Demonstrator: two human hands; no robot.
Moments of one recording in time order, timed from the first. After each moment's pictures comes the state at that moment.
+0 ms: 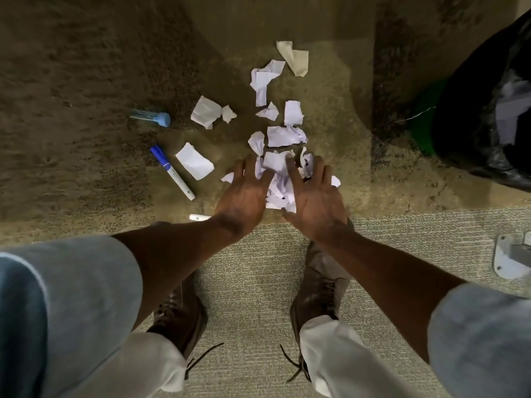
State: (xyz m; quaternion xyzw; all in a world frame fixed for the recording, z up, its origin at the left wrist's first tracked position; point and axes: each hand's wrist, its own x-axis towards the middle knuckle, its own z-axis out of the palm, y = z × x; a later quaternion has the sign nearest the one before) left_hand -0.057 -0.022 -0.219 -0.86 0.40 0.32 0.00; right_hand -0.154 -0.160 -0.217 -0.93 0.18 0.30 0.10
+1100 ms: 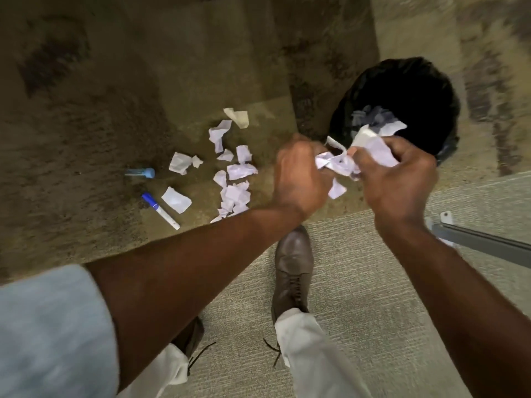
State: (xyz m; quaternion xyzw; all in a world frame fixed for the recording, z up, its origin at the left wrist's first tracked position) left_hand -0.084 -0.216 -0.002 -0.85 0.24 0.33 -0.33; right_hand -0.191 -0.313 -0.005 -0.71 0.58 -0.16 0.37
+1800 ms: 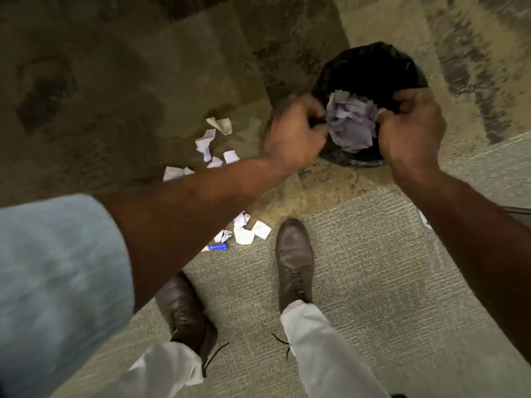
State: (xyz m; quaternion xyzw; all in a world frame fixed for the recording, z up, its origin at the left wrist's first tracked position) left_hand -0.064 -0.270 -0.004 -0.82 0.31 0.35 -0.32; right_hand -0.208 -0.394 -0.017 -0.71 0.64 -0.09 0.30
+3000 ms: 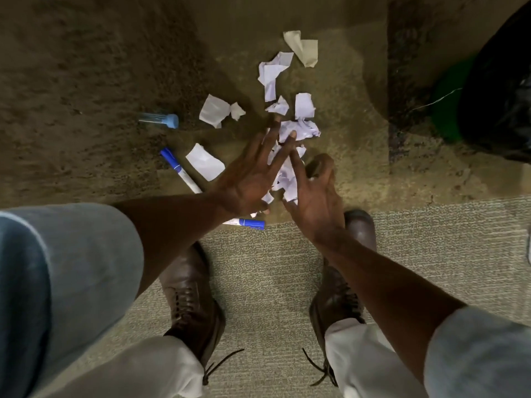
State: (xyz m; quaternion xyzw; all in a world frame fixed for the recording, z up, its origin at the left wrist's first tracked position) left_hand -0.012 -0.016 -0.243 -0.78 0.59 0.20 0.04; right_hand -0.155 -0.123 -0.238 -0.90 0.30 0.18 0.27
